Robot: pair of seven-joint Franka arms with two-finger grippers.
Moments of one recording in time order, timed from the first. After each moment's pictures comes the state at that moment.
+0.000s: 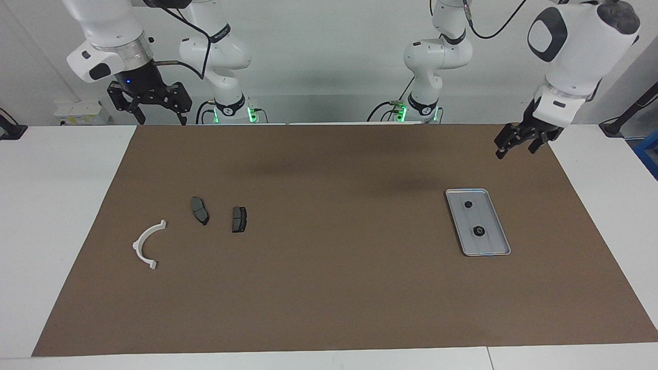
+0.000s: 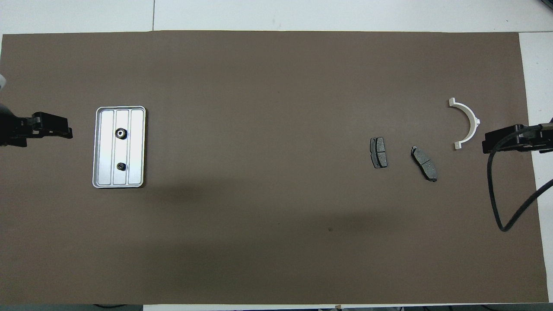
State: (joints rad) left arm 0.04 0.03 -0.04 -1.78 0.00 1.83 -0.10; right arm -0.08 -0.09 0.10 -1.58 -0.02 1.48 0.05
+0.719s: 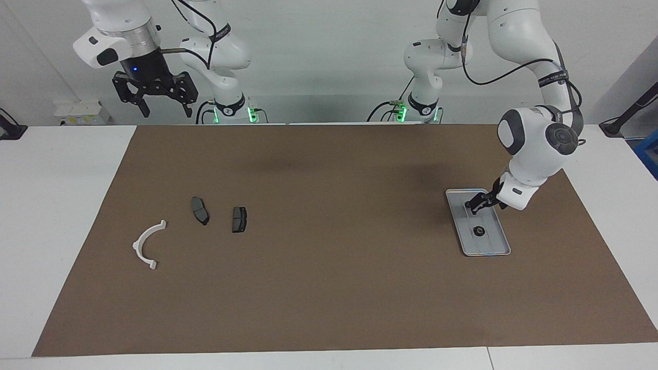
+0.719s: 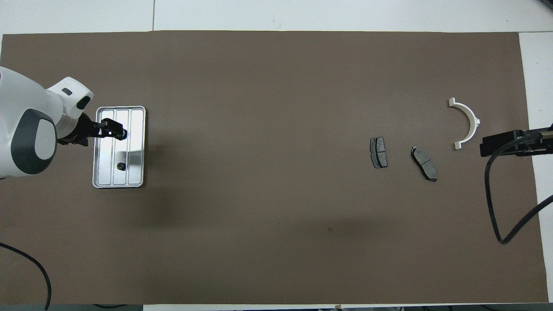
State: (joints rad) left arm 0.04 0.26 -0.04 -1.90 0.01 2.10 -0.10; right arm -0.08 -0.11 0.13 -1.58 -0.02 1.47 0.05
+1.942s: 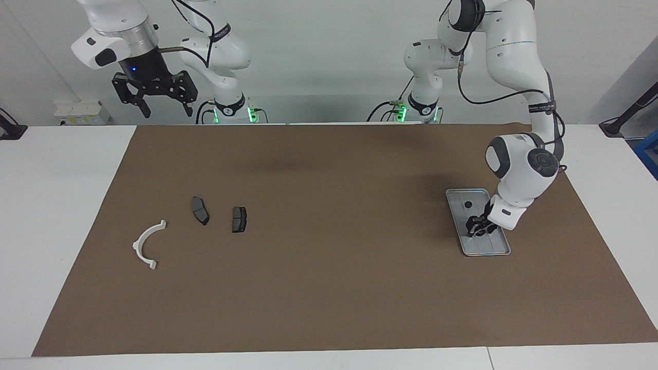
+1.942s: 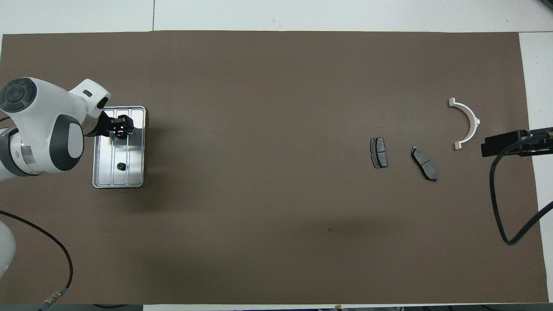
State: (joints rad) left arm 0.04 0.38 -0.05 -1.92 0.01 2.32 -0.10; right arm -0.08 -0.11 0.12 -1.58 0.01 1.47 0.02
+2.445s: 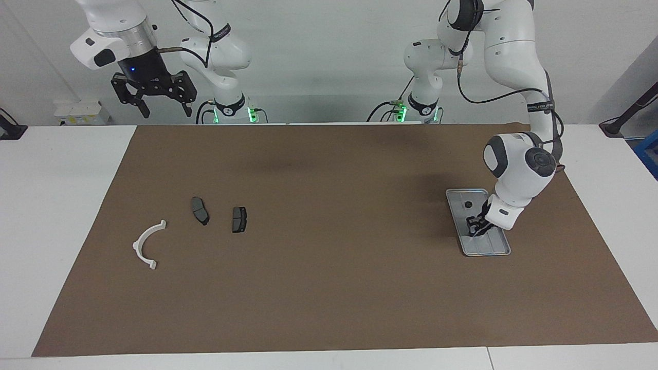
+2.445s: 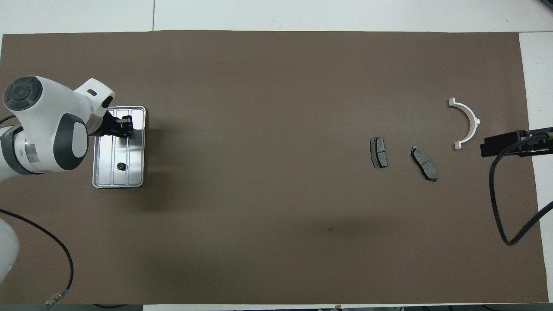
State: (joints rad) left arm 0.01 0.38 -0.05 -1.88 0.01 2.26 -0.17; right arm -0.09 -0.11 0.12 -1.58 0.01 1.47 0.02
